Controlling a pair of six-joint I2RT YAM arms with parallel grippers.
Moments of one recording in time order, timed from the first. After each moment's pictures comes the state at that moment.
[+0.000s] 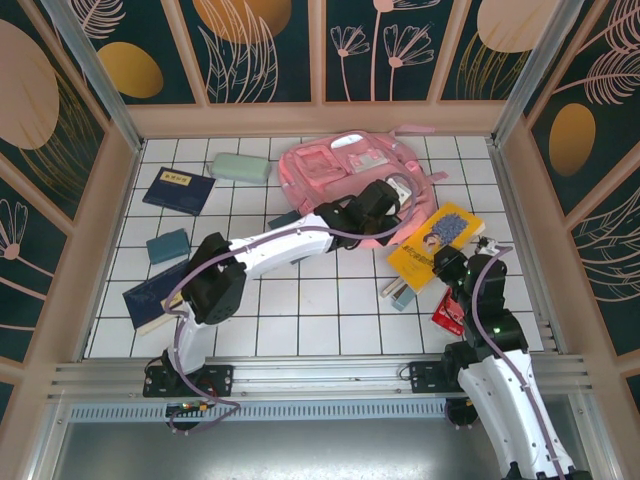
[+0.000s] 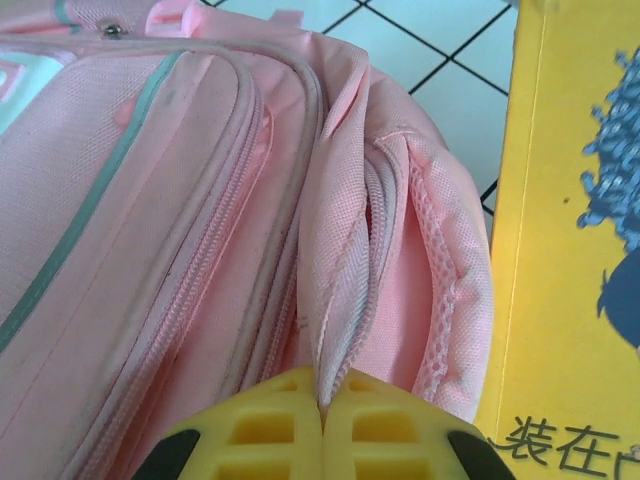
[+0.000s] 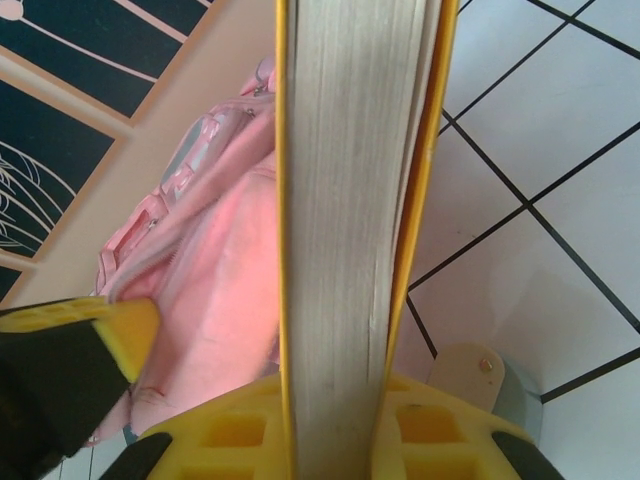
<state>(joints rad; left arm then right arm) -0.99 2.07 1.76 -0.38 -0.13 -0.15 0.18 0.39 0.42 -0.46 0.04 0.83</state>
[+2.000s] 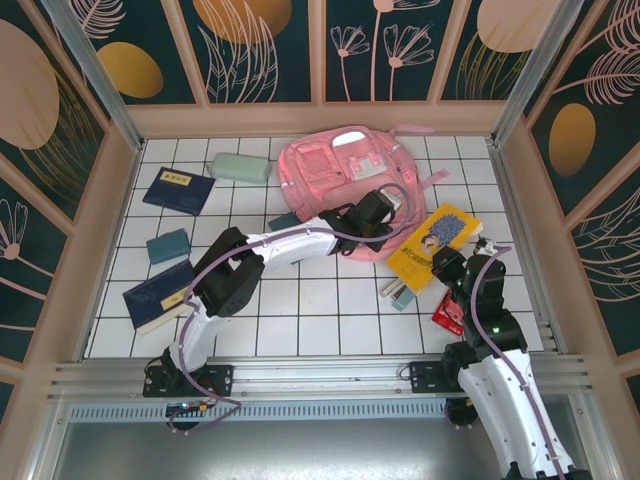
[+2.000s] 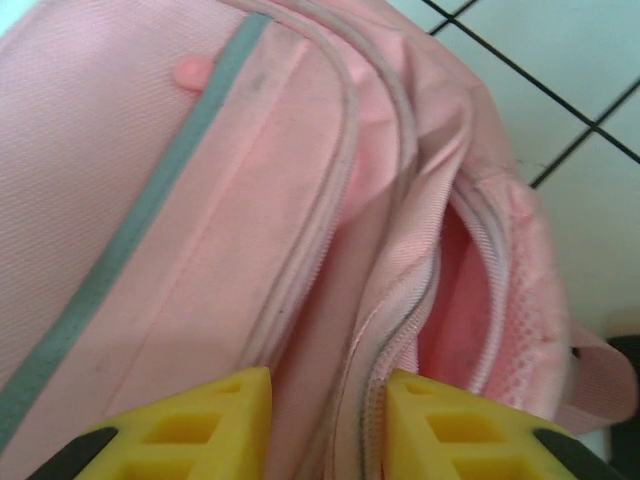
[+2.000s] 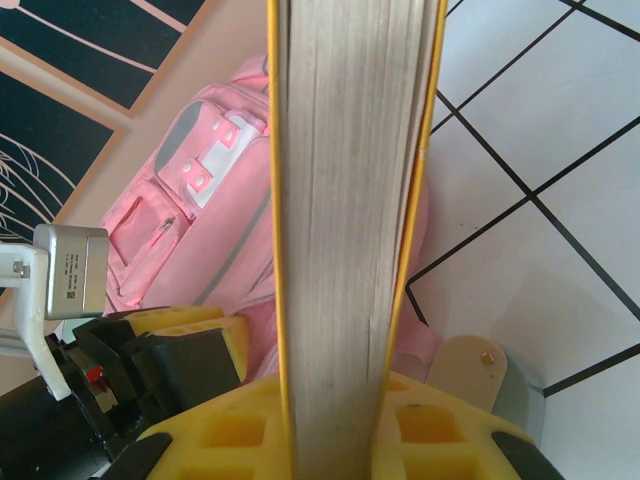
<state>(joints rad) -0.95 2.16 1.70 -0.33 -0.13 -0.17 0.18 0.39 0.41 -0.46 0.03 0.83</state>
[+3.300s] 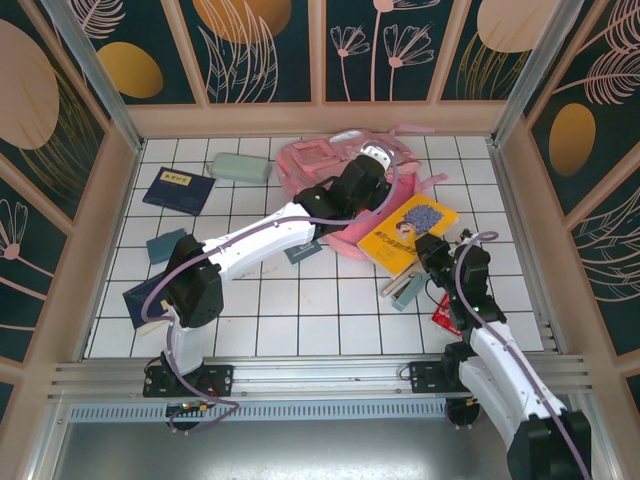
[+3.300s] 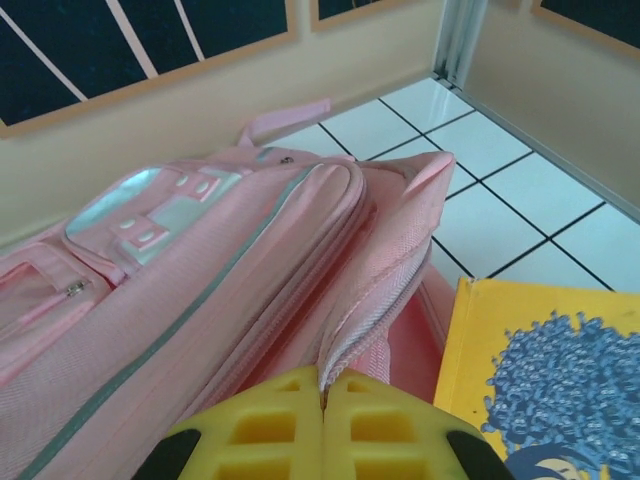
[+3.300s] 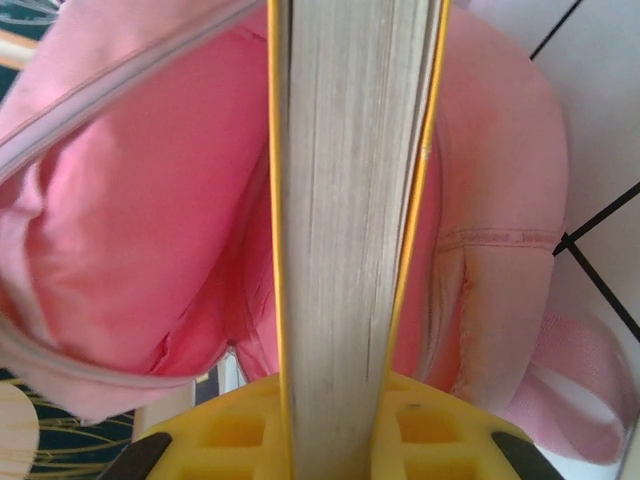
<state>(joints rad) -0.94 1.97 1.79 -0.31 -0.35 -0.20 0.18 0.71 0.26 0.12 -0.17 1.15</state>
